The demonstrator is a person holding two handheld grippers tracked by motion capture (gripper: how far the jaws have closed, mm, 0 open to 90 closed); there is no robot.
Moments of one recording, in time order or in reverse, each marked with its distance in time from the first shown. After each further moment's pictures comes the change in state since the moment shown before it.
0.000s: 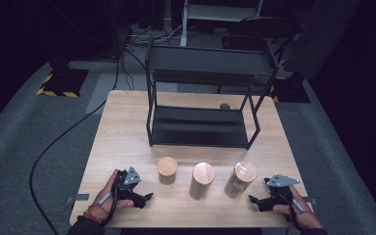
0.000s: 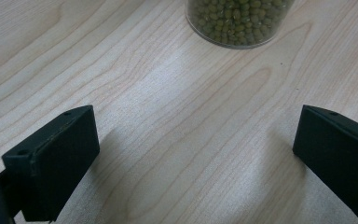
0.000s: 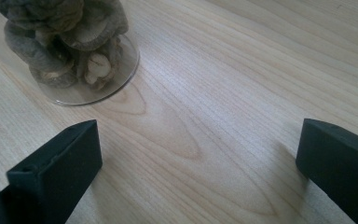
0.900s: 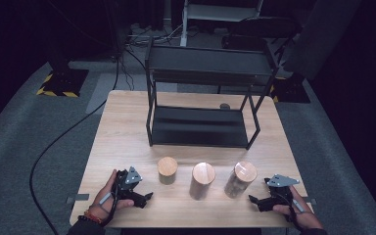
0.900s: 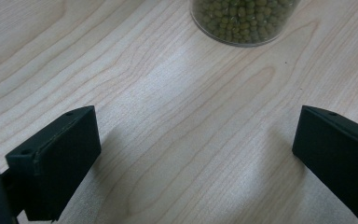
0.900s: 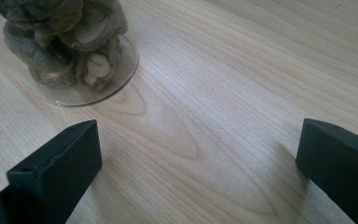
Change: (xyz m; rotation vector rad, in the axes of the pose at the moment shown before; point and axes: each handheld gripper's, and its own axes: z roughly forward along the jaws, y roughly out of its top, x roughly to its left) left arm -0.008 0.008 -0.003 0.026 0.037 -0.009; right arm 0.001 0.000 0.000 -0.001 -0.003 0.003
